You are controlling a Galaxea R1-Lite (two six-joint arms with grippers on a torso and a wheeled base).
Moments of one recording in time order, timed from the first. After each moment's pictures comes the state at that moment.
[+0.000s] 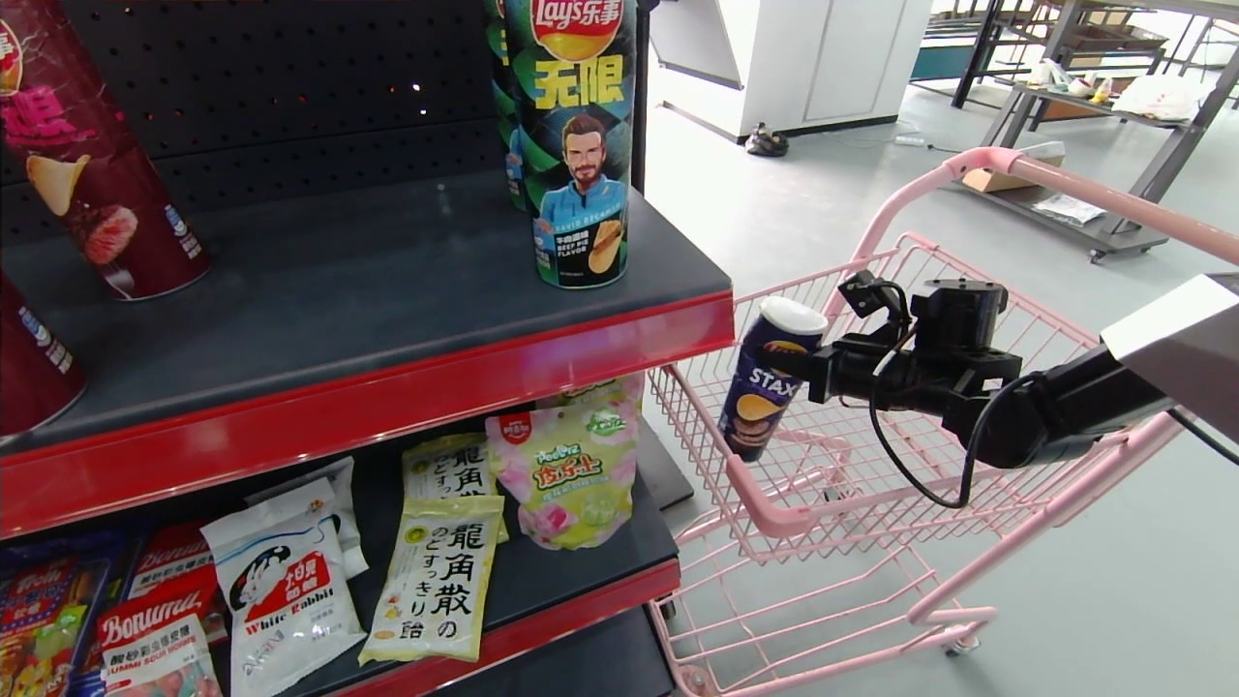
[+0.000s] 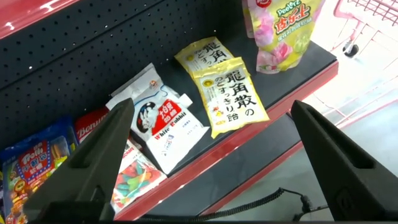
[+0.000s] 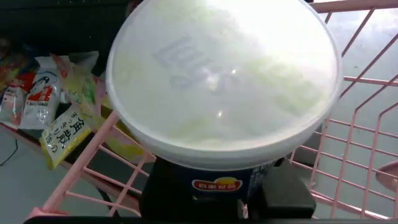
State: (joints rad) left arm -0.01 0.34 -0.27 0.17 -0.14 0.22; right arm 0.15 2.19 -1.12 -0.82 0.68 0.00
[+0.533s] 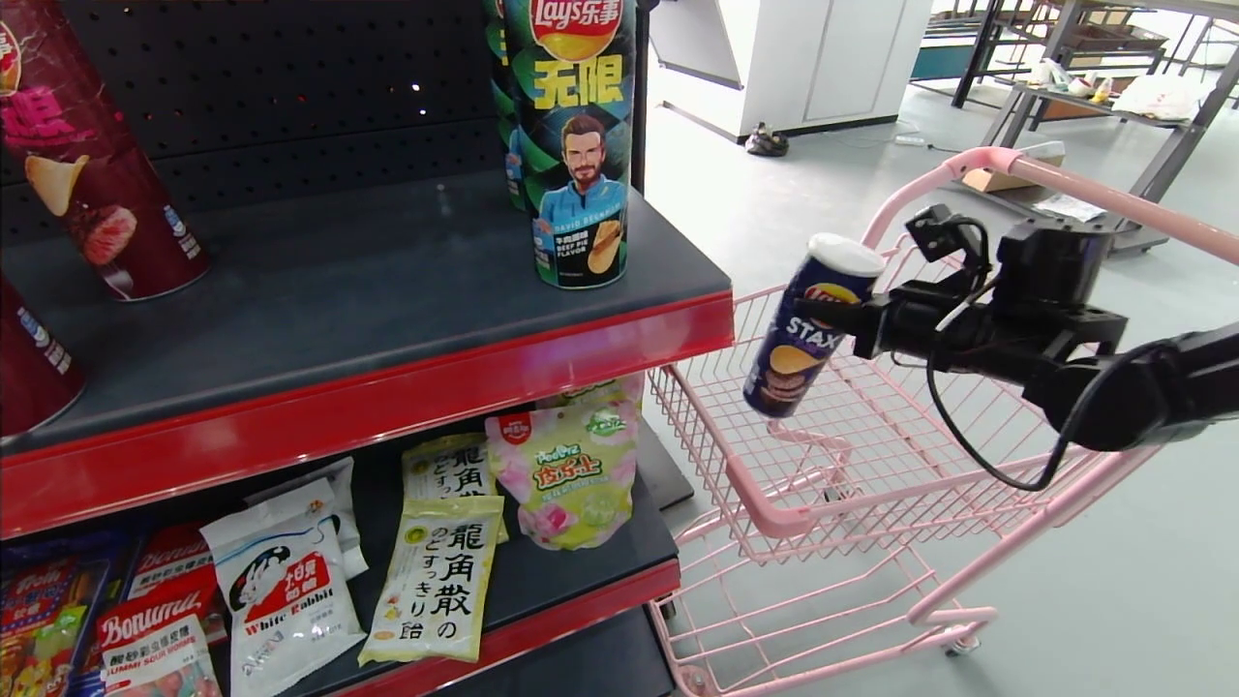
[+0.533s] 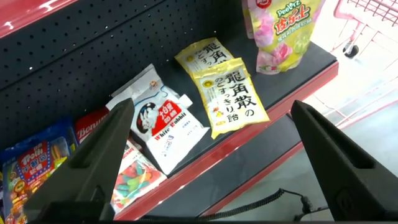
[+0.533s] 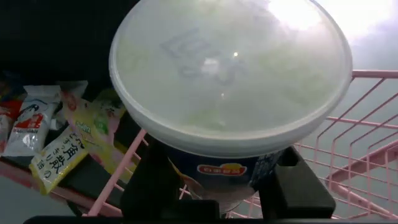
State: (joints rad) left arm -0.02 0.33 -0.27 0.17 -0.14 0.22; right arm 0.13 1.94 -1.04 -0.79 0.58 0.00
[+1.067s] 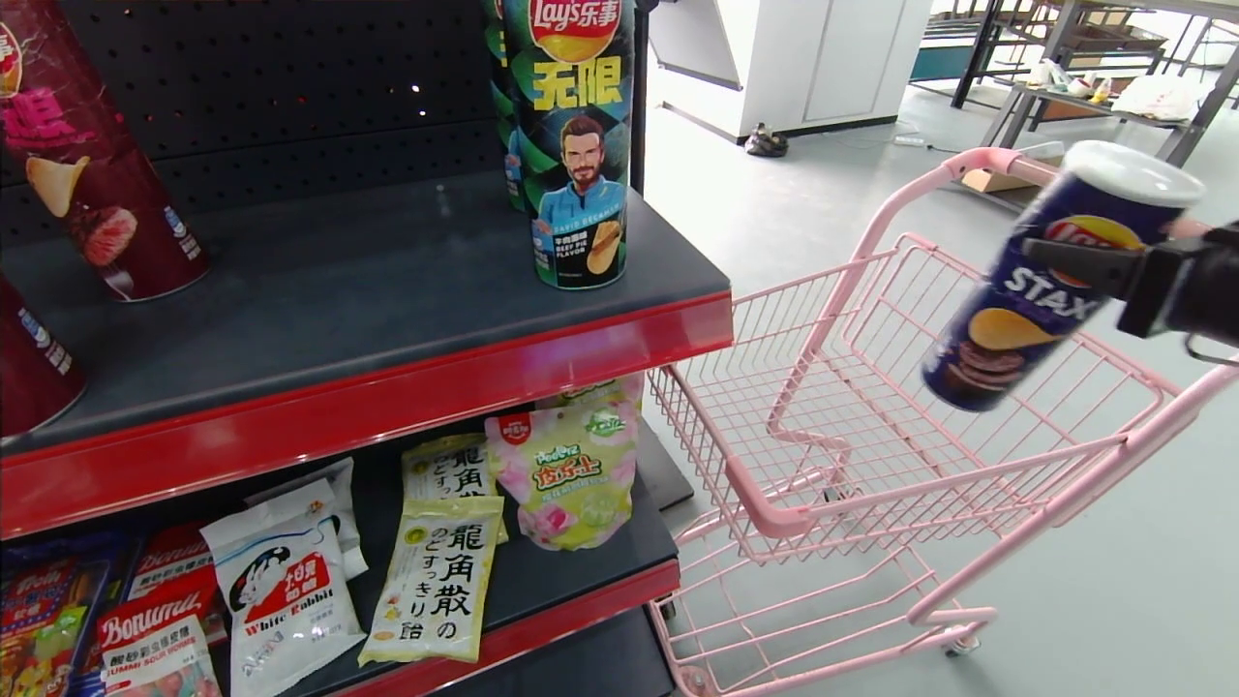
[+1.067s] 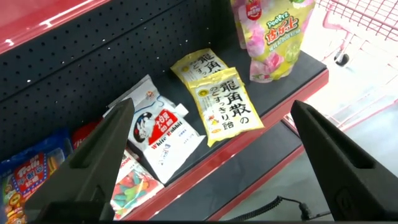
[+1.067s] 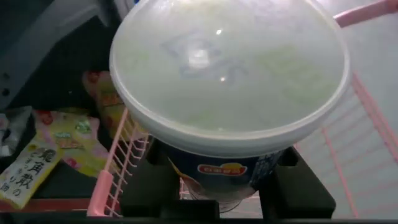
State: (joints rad) left arm -0.01 0.28 -0.27 0.17 -0.17 0.22; right arm 0.01 1.29 -0.84 -0.37 0.27 -0.06
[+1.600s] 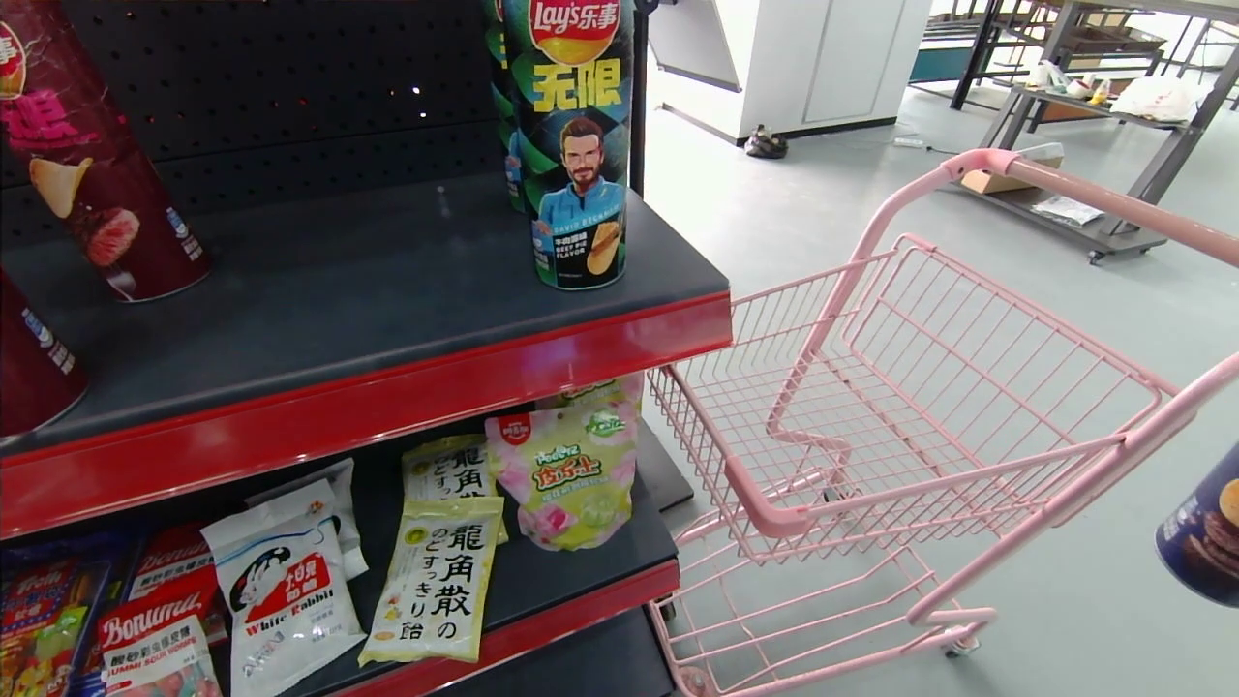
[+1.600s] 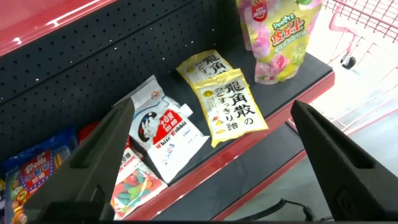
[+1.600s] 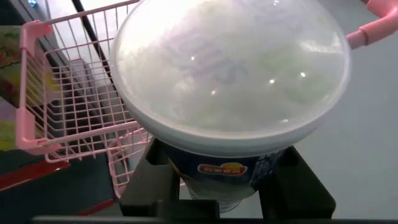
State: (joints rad) left arm -0.01 0.27 -0.27 0.17 -0.15 0.22; right arm -0.17 0.81 -0.63 -0.01 0.03 -0.12
